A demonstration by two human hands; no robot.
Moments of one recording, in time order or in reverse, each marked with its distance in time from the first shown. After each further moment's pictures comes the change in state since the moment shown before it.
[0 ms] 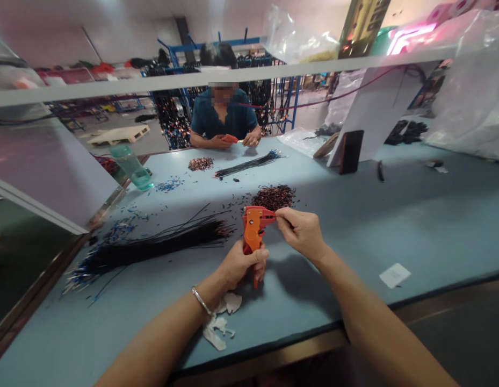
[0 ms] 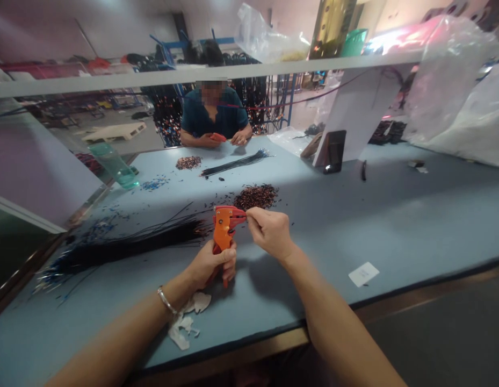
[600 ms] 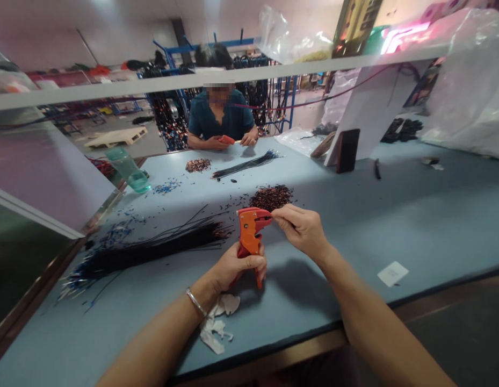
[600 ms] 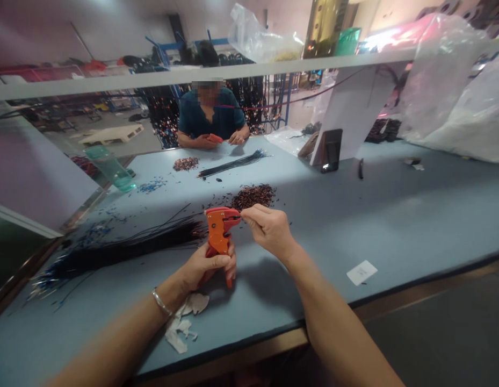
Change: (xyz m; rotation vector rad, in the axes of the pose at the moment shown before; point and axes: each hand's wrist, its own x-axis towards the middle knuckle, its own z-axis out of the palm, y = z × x) left_hand -0.003 0.004 -0.009 -0.008 -0.161 0.052; right_hand 0.007 0.001 -0.010 0.201 -0.015 -0.033
